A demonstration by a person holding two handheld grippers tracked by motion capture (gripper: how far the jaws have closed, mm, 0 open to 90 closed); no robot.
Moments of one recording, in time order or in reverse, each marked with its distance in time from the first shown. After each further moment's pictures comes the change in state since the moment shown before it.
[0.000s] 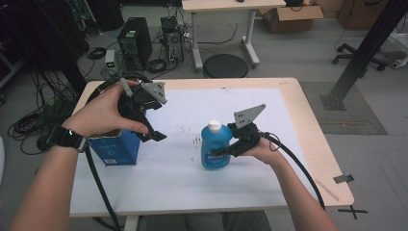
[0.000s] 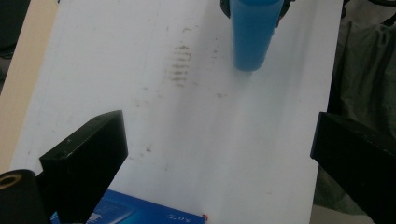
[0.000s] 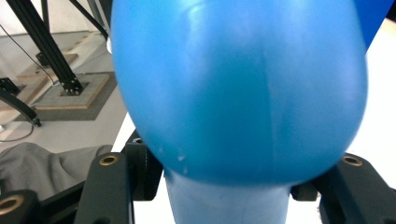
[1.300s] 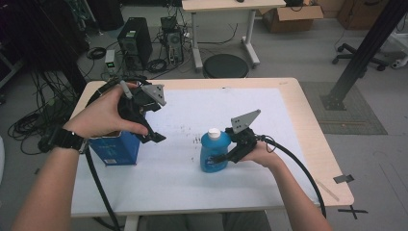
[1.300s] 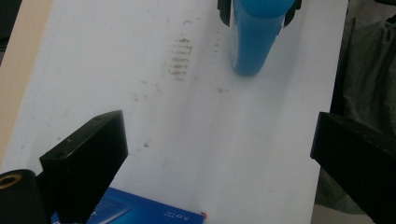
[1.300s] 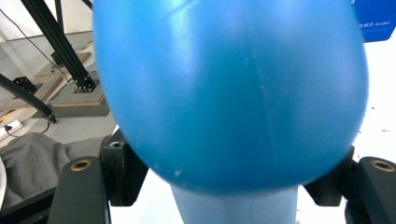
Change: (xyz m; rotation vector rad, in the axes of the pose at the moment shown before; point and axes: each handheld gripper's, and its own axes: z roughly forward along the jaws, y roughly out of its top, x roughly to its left) left arm 0.002 -0.007 0.008 0.009 0.000 -0.017; right arm -0.008 -0.027 0.016 0.011 0.053 0.029
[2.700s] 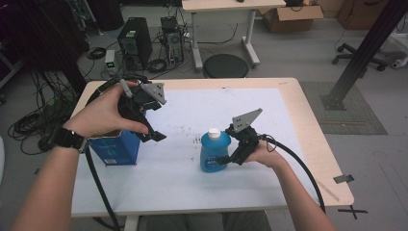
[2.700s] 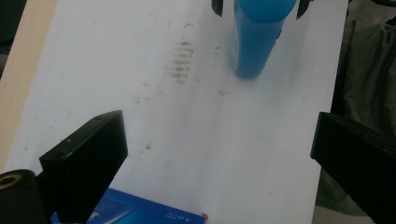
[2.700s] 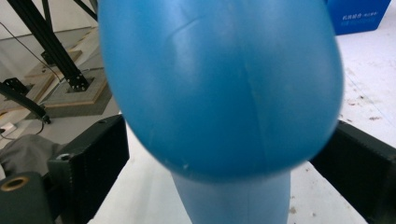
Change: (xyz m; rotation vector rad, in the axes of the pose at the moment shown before) left arm 0.000 0.002 -0.002 -0.006 0.002 0.001; right arm 0.004 0.004 -0.006 0.028 -0.033 0.034
